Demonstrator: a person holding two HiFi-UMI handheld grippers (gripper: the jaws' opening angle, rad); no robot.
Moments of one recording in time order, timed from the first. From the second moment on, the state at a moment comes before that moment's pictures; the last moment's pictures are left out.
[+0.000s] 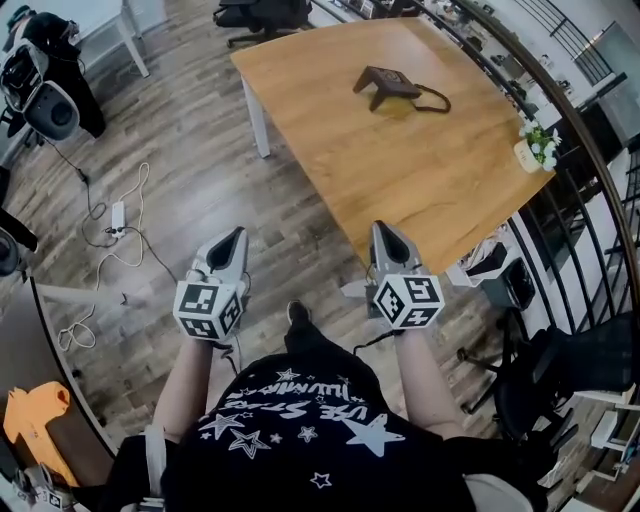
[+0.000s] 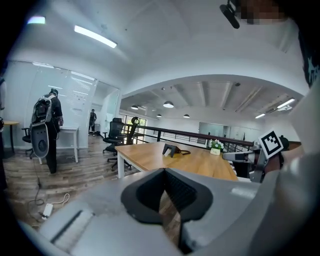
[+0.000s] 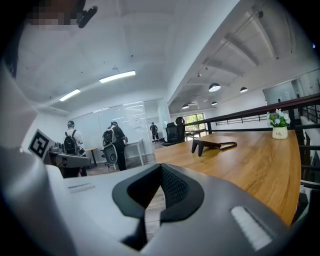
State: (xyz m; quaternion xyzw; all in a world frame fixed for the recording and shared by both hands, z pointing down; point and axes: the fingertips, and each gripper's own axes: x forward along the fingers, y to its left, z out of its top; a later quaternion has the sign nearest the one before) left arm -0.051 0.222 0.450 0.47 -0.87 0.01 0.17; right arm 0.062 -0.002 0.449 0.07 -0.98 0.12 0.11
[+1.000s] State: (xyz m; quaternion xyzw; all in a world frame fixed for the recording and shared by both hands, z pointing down) left arm -0.180 0.140 0.449 0.44 -0.88 0.02 0.18; right arm -0.055 -0.111 0.464 0.07 -0.98 0.16 0.11
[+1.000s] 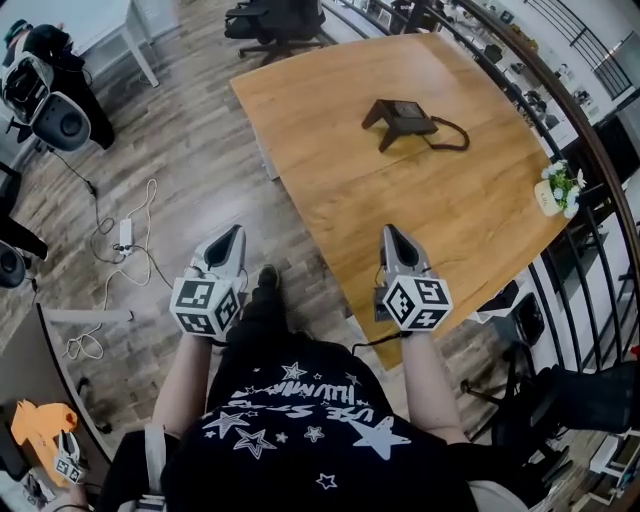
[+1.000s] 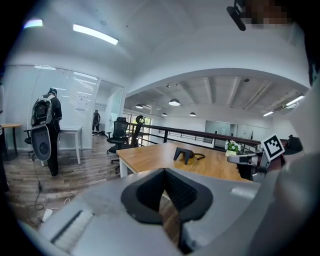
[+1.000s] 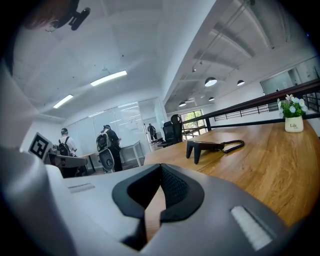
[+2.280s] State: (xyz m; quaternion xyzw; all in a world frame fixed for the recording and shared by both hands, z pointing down) left arm -0.329 -0.139 0.521 0.67 -0.66 0.03 0.34; right arm -0.105 -0.250 0.496 0.35 -0.90 0.21 0.13
